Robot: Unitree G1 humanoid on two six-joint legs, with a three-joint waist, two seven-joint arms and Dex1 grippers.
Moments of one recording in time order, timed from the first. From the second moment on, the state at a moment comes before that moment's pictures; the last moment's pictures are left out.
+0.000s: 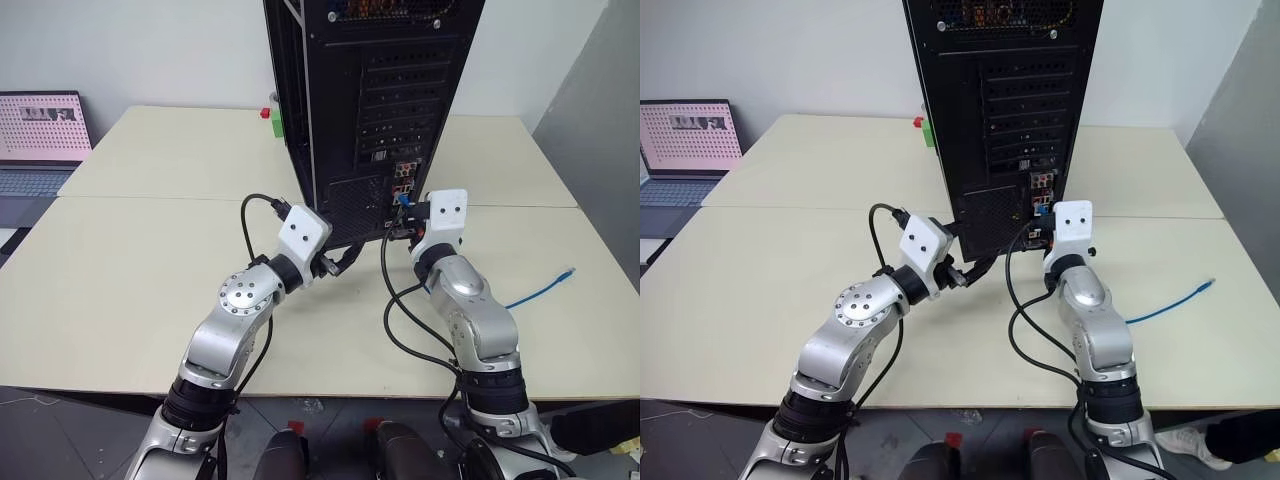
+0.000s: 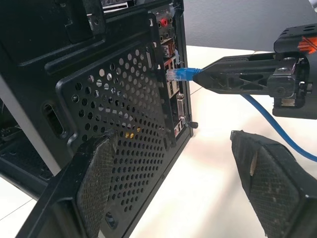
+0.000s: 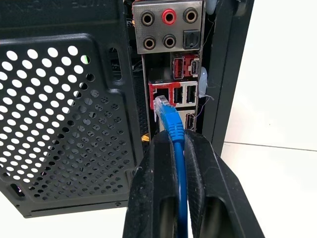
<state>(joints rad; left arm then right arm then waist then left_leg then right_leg) -0.40 0.33 -0.19 -0.30 -0.17 0.43 -0.43 -0.47 -0.03 0.03 -0.21 0.10 0.58 -0.02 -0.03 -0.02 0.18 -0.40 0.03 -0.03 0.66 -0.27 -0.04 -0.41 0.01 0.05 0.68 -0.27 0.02</state>
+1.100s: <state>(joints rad) -0.40 0.33 -0.19 -0.30 -0.15 0.41 -0.47 -0.49 0.04 0.03 -0.33 0.13 0.71 -0.04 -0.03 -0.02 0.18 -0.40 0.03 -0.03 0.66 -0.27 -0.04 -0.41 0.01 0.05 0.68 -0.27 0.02</state>
